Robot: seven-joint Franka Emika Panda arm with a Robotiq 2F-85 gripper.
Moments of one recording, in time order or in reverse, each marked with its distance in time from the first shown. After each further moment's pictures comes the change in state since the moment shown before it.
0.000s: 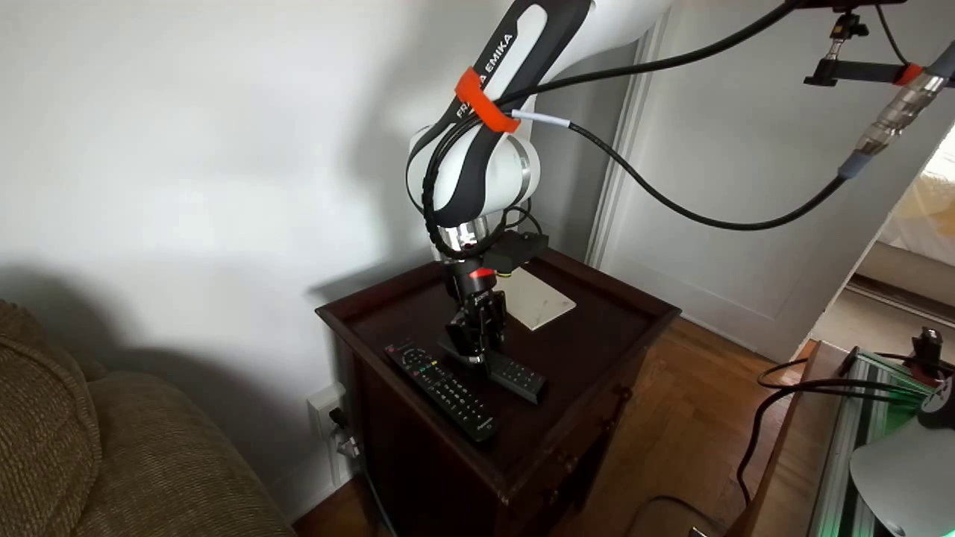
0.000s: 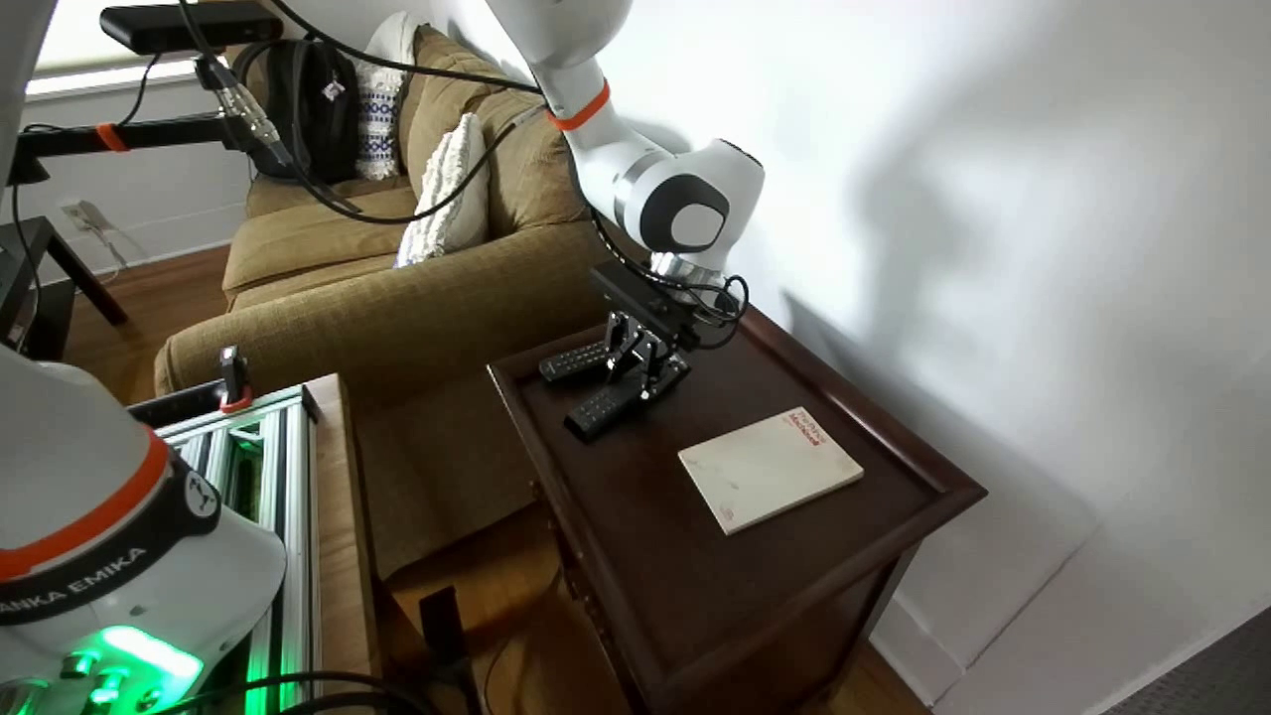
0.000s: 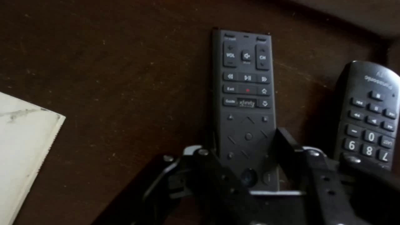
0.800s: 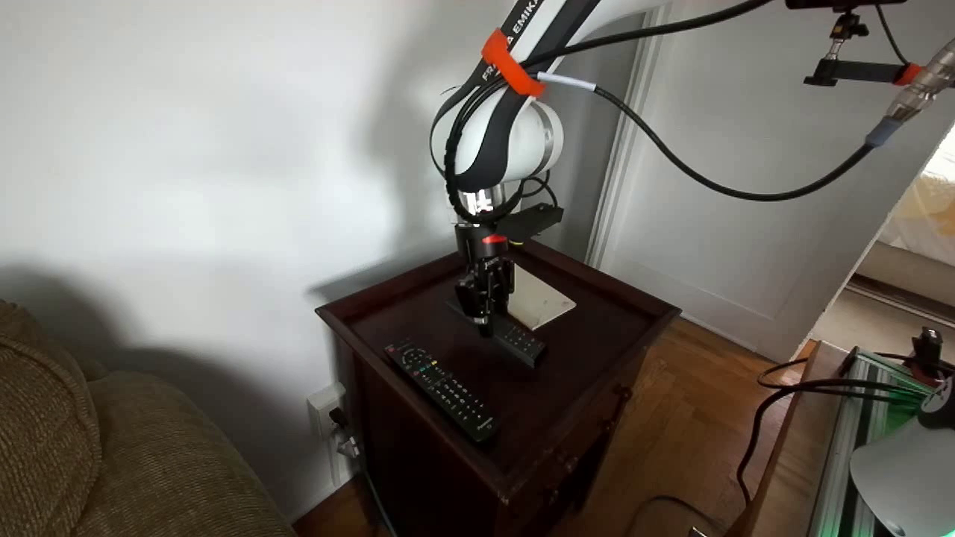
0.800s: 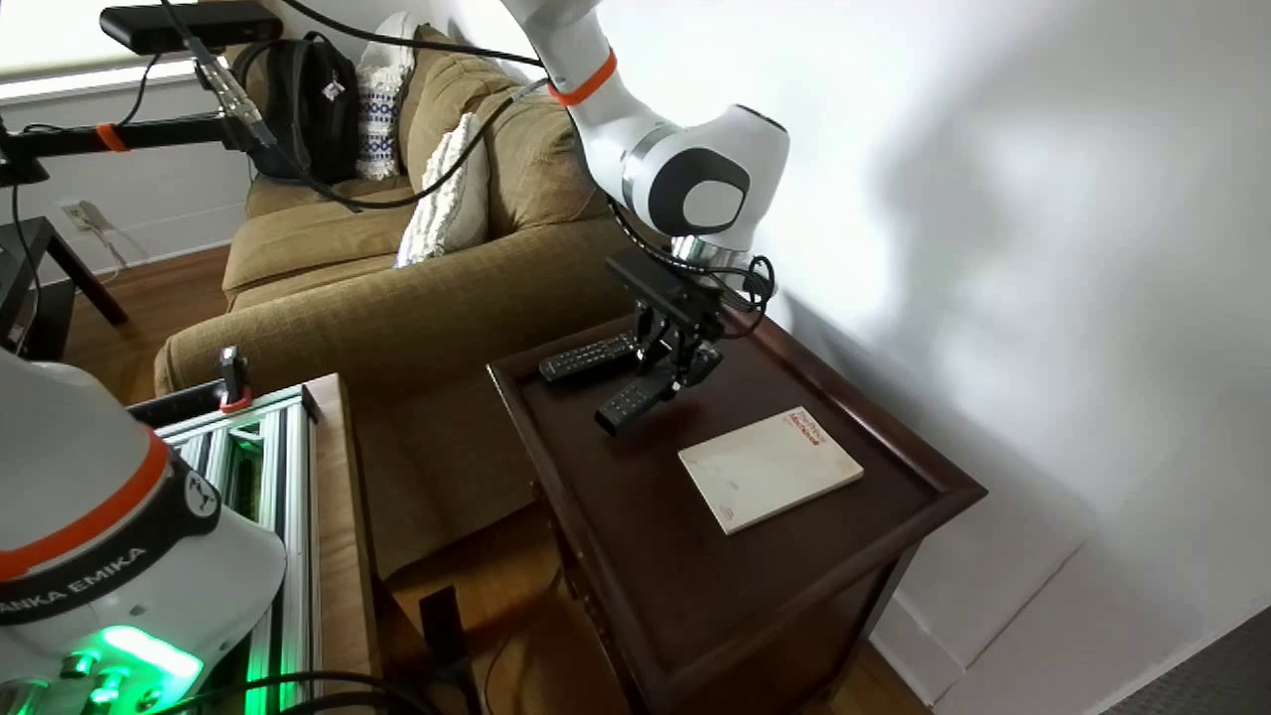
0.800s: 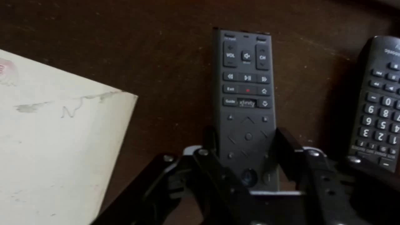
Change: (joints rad) arm -0.036 -0.105 -0.032 -0.067 -0.003 0.082 0.000
